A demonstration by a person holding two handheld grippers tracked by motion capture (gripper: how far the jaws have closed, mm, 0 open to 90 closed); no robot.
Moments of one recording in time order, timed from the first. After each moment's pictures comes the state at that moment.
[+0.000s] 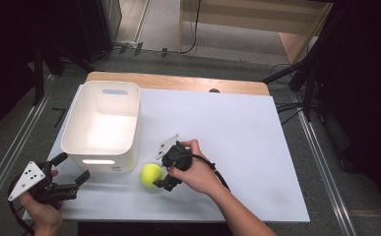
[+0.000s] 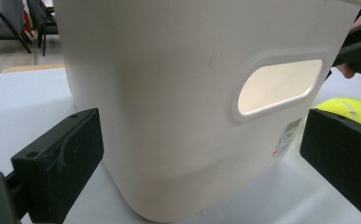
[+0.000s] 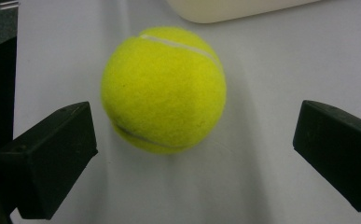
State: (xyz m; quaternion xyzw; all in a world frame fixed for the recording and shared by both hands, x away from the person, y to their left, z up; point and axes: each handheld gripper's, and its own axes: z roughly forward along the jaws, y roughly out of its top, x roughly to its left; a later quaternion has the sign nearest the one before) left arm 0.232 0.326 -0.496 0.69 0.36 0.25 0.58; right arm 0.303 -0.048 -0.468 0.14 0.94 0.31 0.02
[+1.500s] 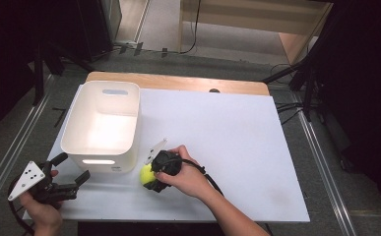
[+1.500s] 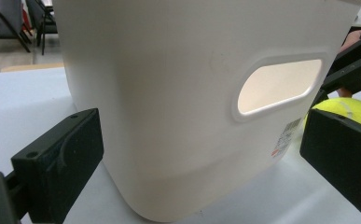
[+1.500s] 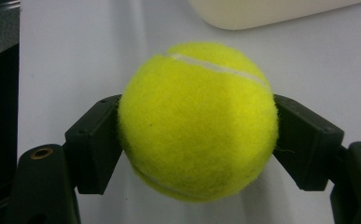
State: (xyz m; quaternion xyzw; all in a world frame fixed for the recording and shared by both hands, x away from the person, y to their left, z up) left arm 0.232 0.326 -0.496 0.69 0.36 0.25 0.58; right arm 0.297 -0.021 -0.481 0.15 0.94 0.29 -0.01
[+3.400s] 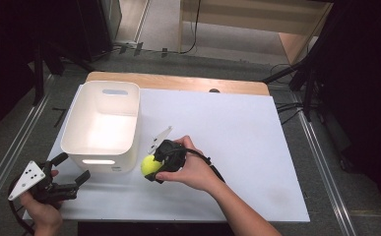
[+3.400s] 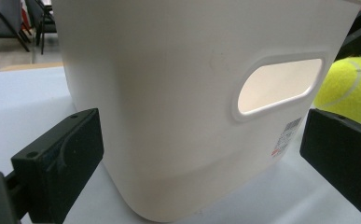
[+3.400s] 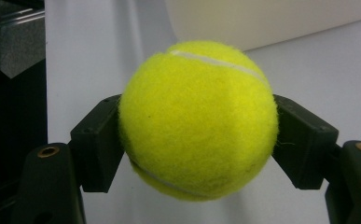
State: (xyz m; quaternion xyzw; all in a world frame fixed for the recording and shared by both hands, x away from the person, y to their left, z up) left arm 0.233 0.326 -0.496 0.69 0.36 0.25 0.58; right arm 0.306 -0.033 -0.444 0.16 0.94 0.31 -0.01
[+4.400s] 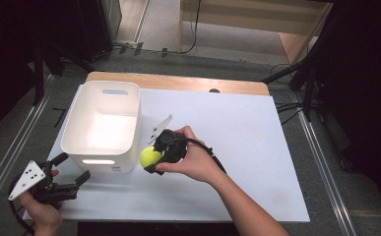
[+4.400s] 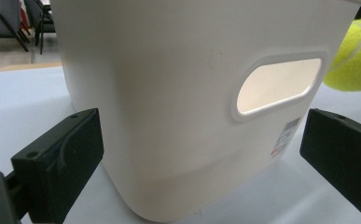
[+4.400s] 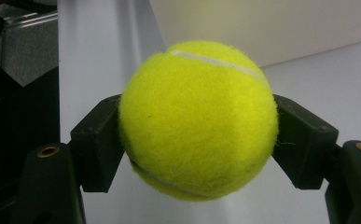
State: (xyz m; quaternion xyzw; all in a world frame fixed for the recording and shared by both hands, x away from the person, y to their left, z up) left arm 0.233 0.326 -0.496 0.69 0.36 0.25 0.58; right arm 0.316 -0.035 -0.413 0.15 0.94 0.31 -0.01
